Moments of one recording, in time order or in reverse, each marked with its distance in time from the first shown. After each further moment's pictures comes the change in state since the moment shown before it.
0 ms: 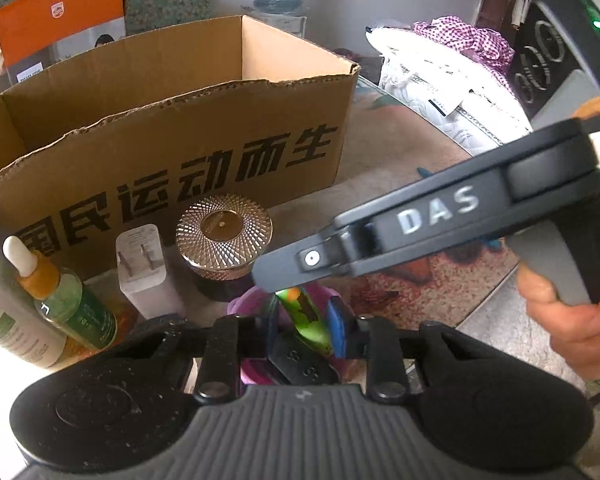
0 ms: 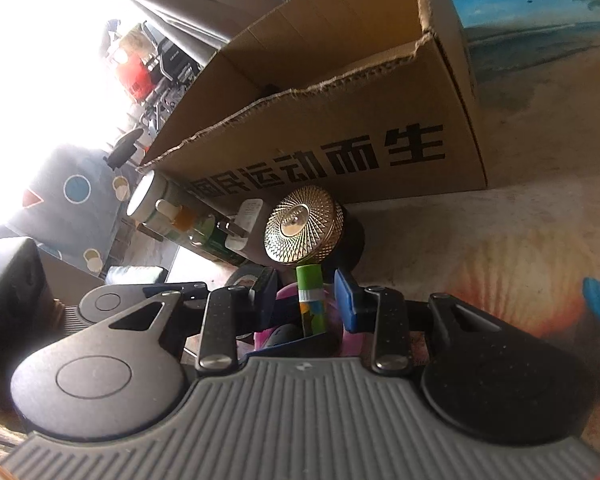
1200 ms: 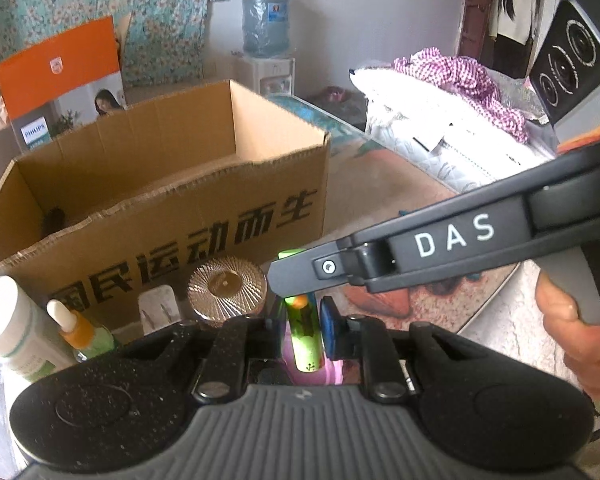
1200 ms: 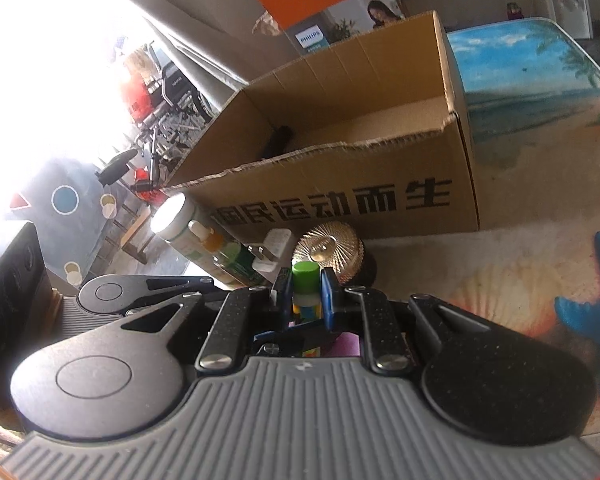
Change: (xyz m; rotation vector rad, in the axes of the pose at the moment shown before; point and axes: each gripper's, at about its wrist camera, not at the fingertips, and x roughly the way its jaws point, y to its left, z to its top) left arm -0.034 -0.013 0.006 0.075 -0.135 0.030; right arm -0.042 0.038 -0.010 -0.087 -0.147 -0.056
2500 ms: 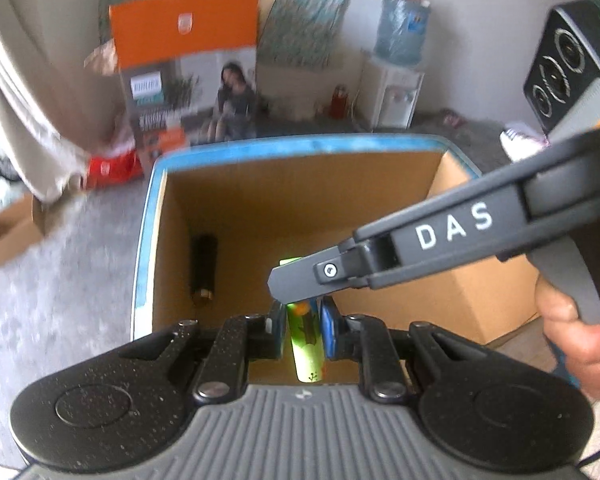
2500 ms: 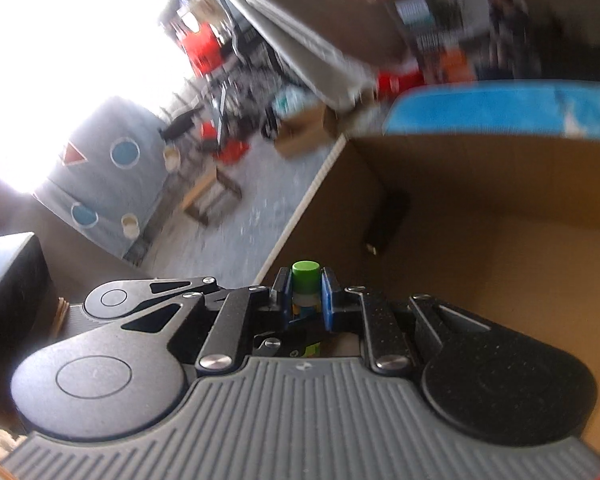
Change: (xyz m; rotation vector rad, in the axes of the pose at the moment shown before) left arm 0.005 0.172 0.084 -0.287 0.086 0.179; right arm 0.135 0.077 0.196 -0.092 0.237 0.212
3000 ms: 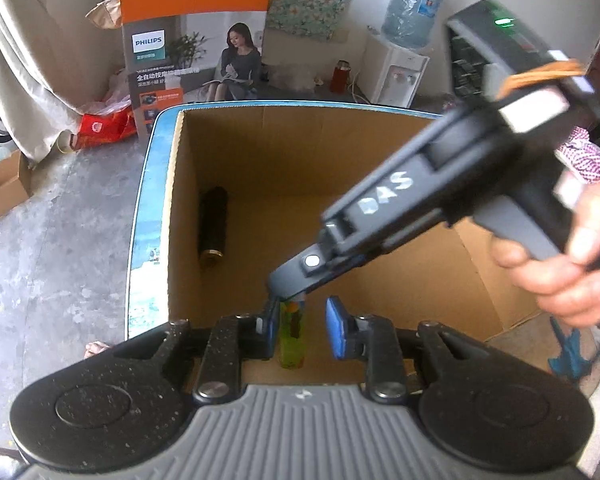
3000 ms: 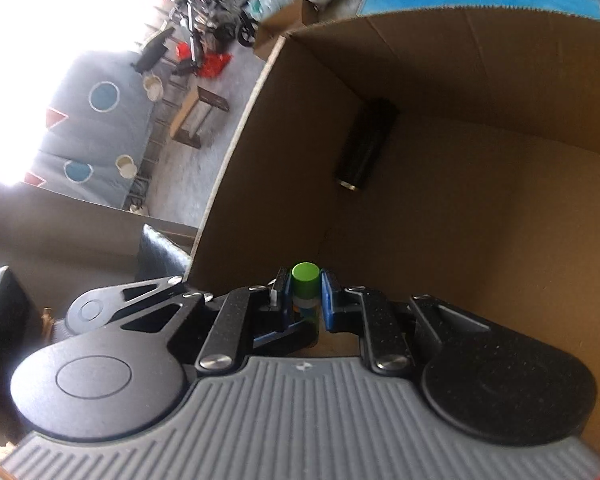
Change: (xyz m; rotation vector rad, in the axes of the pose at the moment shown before) left arm 0.012 0.033 -0.017 -0.058 0.064 -0.061; right arm 0.093 -0.034 0.013 0.134 0.327 0.012
